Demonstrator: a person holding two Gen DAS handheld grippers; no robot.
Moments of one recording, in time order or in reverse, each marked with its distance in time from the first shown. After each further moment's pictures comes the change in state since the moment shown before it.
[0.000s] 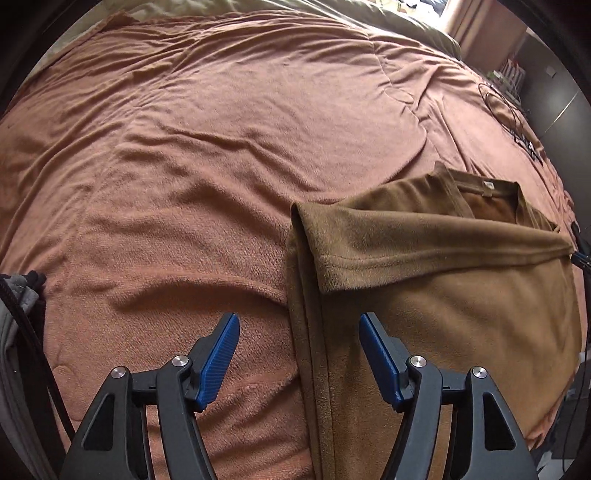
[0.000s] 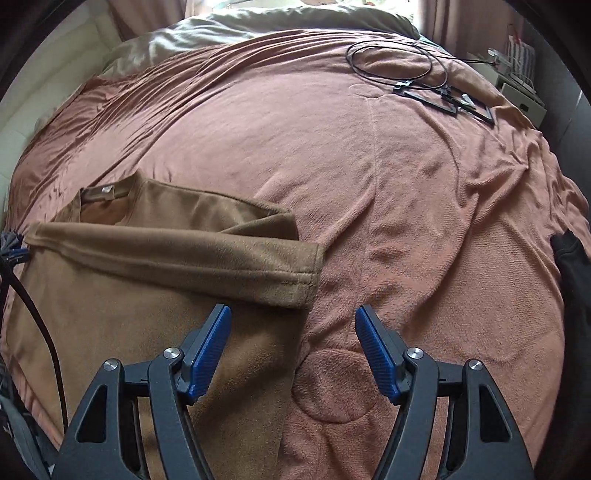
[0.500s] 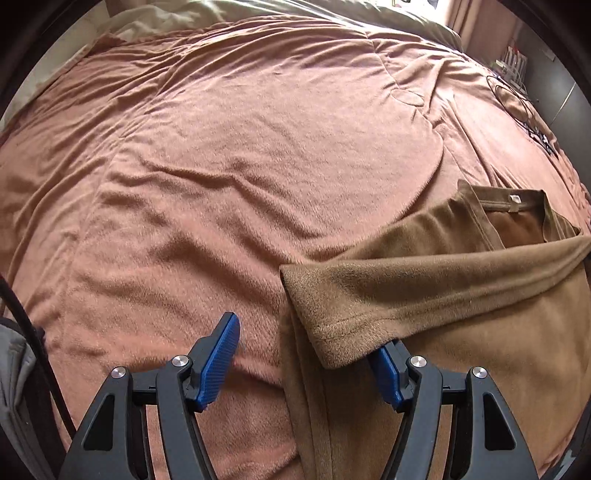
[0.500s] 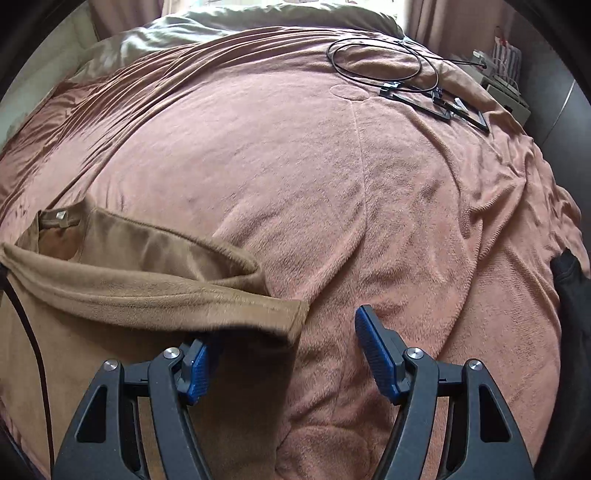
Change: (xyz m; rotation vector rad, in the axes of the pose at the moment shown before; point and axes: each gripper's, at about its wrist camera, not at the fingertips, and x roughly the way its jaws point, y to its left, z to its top) left arm 0.027 -0.012 0.040 0.039 -0.044 0.078; right arm 0.044 -0.006 0.045 0.097 -0.043 -0.075
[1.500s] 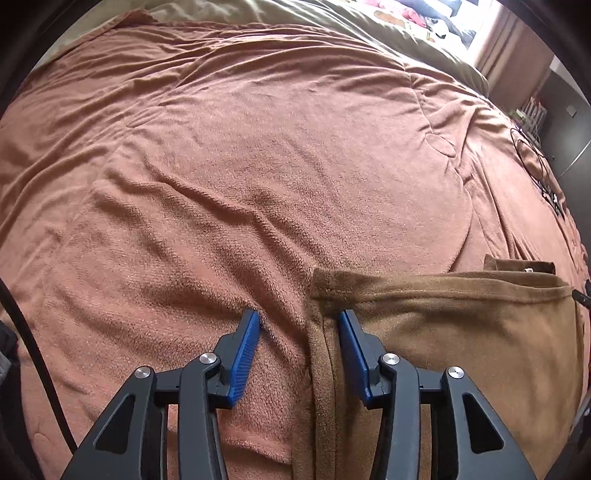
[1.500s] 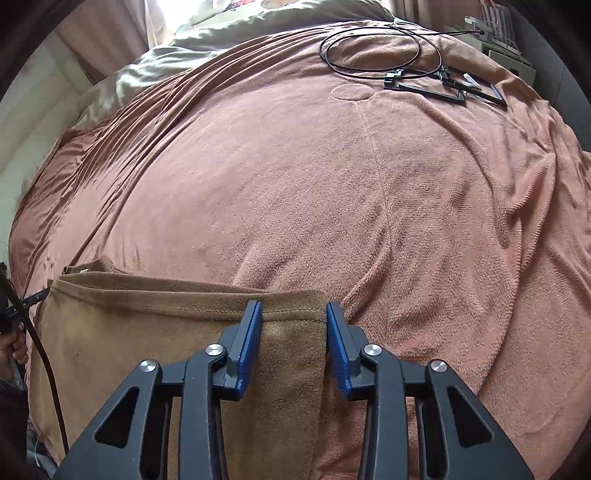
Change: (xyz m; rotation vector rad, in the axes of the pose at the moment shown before) left arm 0.018 0.027 0.027 -0.167 -0.070 -0.062; right arm 0.022 -0.025 0.016 0.107 -0.005 0.168
